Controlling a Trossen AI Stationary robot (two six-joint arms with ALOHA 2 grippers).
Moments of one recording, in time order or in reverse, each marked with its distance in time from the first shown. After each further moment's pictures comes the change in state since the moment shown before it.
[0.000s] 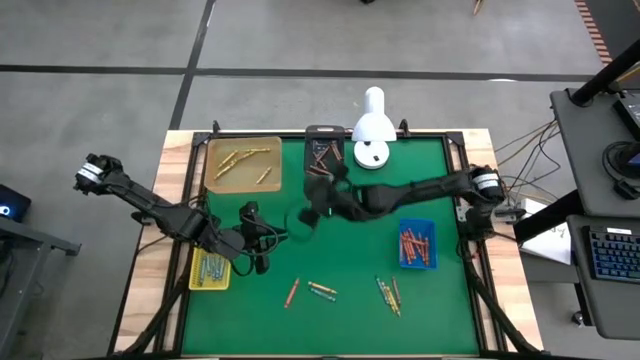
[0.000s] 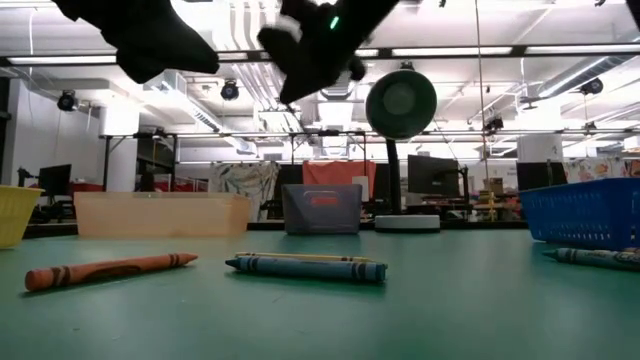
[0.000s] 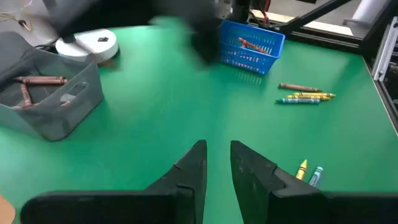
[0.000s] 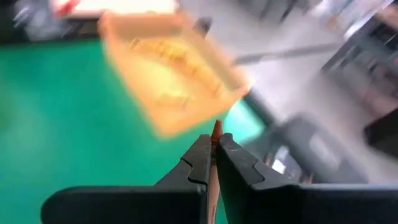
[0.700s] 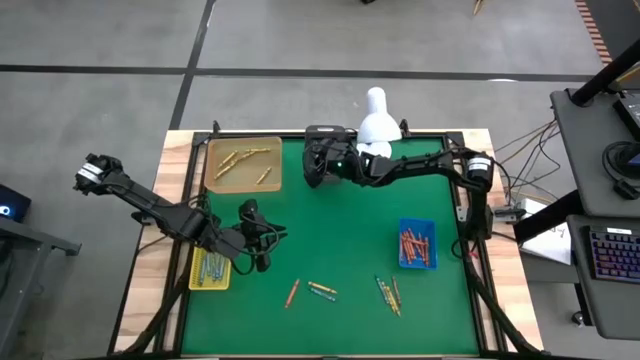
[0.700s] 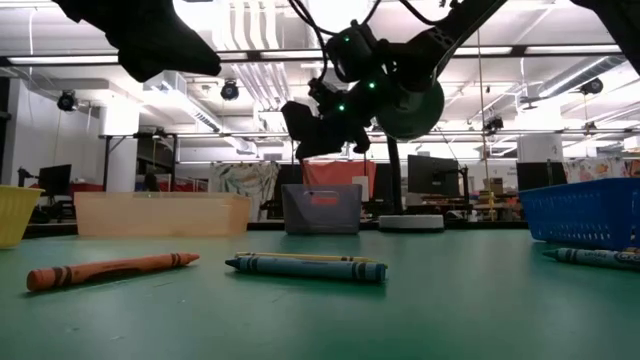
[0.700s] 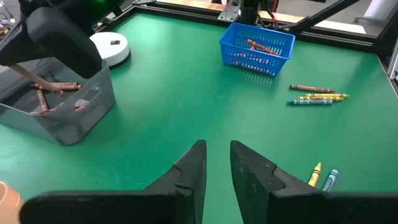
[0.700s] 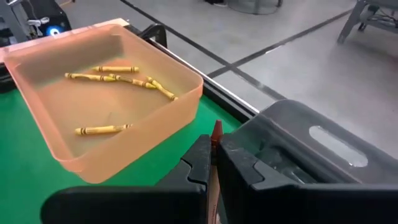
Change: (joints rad) left arm 0.003 0.000 0.000 -0.004 -0.031 0.030; right arm -0.339 0.054 -0.254 0.531 -0.299 0.036
